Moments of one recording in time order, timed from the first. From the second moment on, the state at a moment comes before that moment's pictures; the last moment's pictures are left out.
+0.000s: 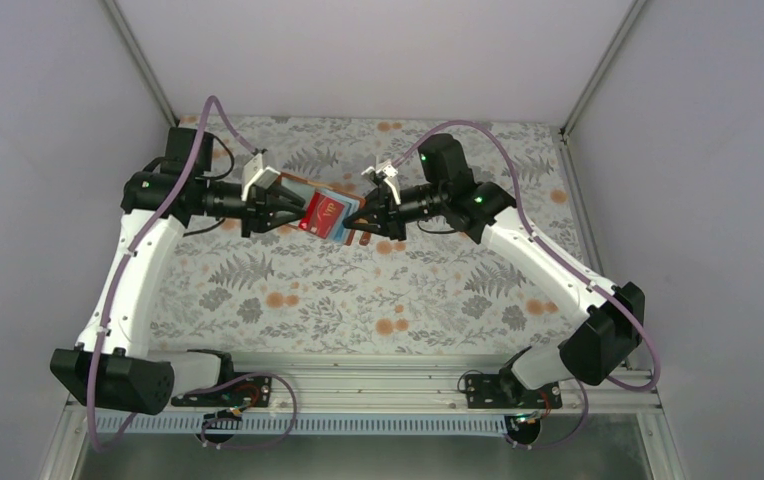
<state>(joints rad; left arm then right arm) -0.10 1.25 1.42 -1.14 1.14 0.68 0.66 1.44 1.36 -0.46 -0.96 -0.08</state>
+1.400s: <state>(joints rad) -0.13 1.25 1.36 -0.95 1.16 0.50 0.56 1.39 1.30 -0.43 -1.03 -0.05</state>
